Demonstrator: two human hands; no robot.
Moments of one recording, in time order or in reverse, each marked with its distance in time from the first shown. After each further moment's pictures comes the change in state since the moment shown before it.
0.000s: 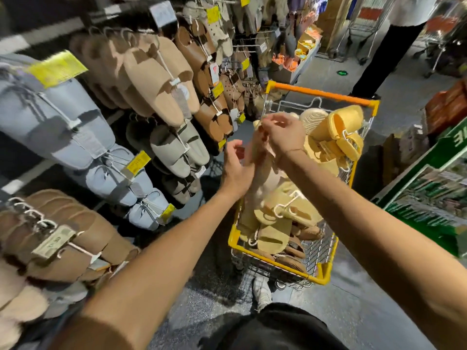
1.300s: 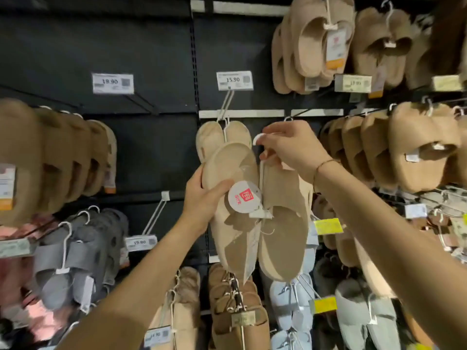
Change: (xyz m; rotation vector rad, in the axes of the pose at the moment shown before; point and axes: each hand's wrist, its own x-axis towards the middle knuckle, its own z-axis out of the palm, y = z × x) left_hand -0.164 0.229 -0.455 -0.067 1.004 0.299; right_hand -0.239 -0.415 0.177 0.269 -1.015 -0.770
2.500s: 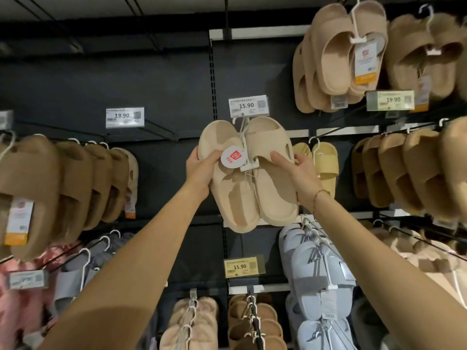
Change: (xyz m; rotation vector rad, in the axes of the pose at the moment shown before) left_hand 0.167 0.012 -0.007 -0.037 0.189 -0.078; right_hand 0.122 0.109 0.037 0.445 0.009 0.032
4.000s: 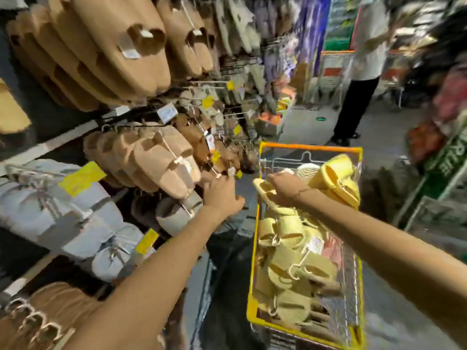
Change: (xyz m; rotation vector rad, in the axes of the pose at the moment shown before) left_hand -0.441 -0.272 0.333 0.984 -1.468 0.600; right_hand -0.431 0.055 -0.409 -1.697 0.171 0.938
